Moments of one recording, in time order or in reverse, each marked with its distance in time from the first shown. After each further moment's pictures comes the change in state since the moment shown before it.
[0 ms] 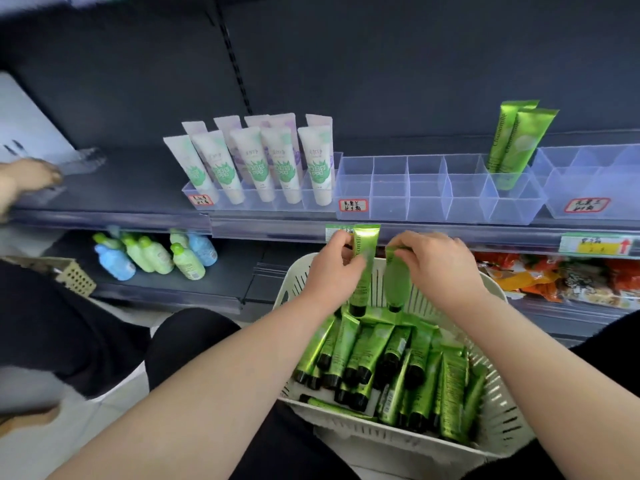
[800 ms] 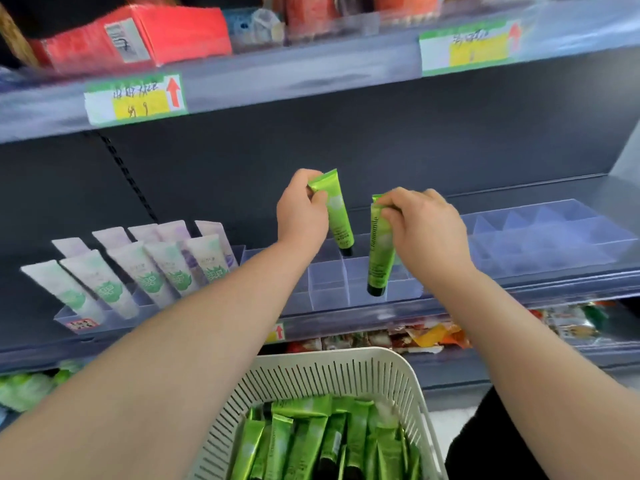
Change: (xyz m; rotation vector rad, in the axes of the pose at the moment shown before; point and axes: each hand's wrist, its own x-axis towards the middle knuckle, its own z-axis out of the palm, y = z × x) left_hand 0.150 0.191 0.055 -0.152 0.165 0.287; right_hand 0.074 0.082 -0.140 -0.007 0.480 0.145
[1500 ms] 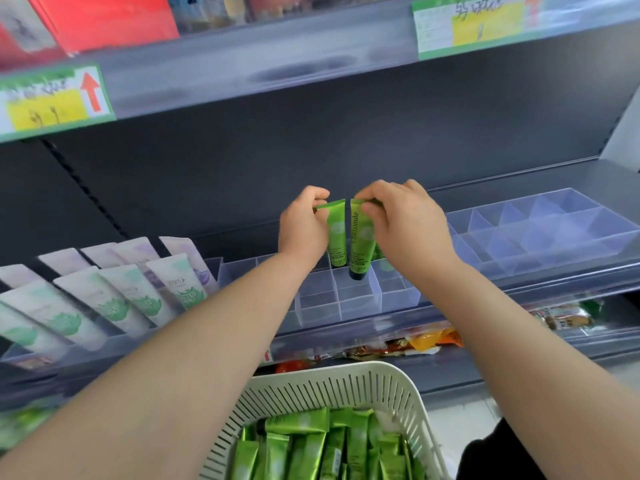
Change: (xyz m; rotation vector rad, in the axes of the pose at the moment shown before) left_hand 0.027 -0.034 0.038 0.220 -0.165 0.049; right_hand 0.030 0.012 0.029 0.038 -0.003 0.005
